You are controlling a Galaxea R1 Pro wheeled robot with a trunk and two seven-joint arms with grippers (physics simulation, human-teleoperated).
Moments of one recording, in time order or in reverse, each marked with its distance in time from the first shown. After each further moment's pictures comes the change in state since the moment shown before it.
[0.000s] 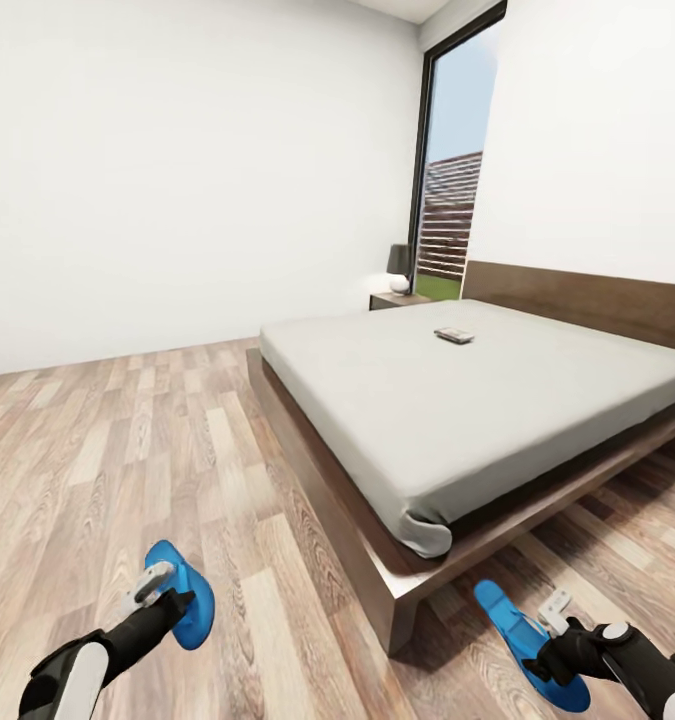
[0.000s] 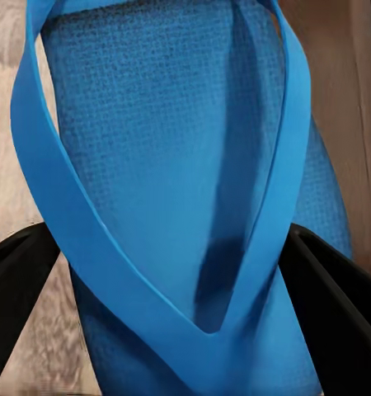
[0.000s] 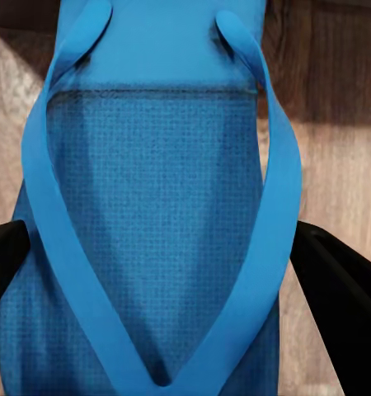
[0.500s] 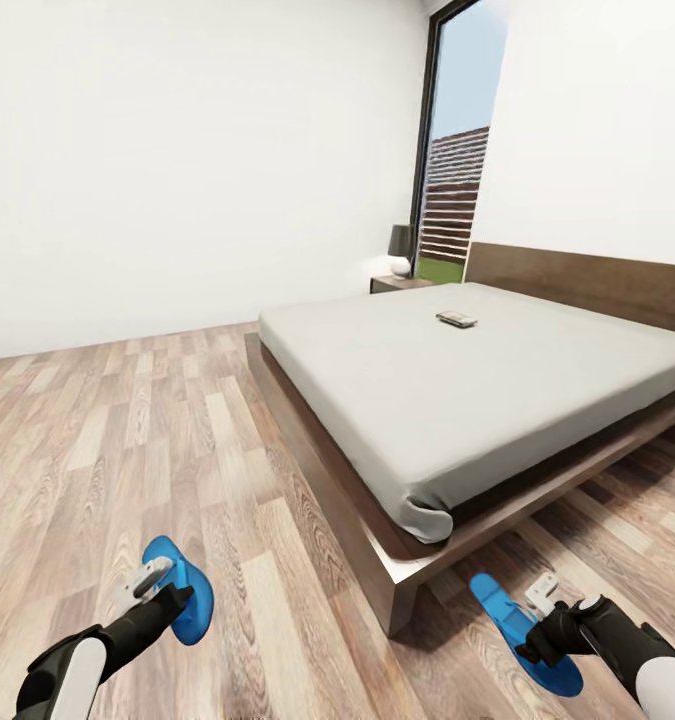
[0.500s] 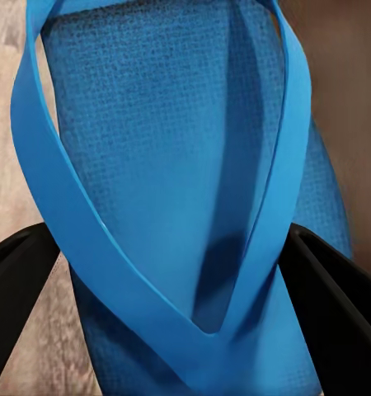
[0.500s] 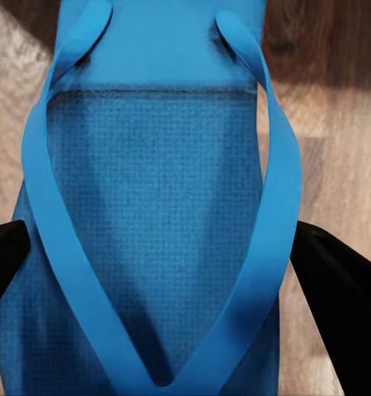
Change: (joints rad) left arm 0.000 0.000 -0.001 -0.034 0.008 0.018 0.018; right arm -0.065 0.037 -0.002 -0.001 0.085 0.138 -0.002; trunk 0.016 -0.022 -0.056
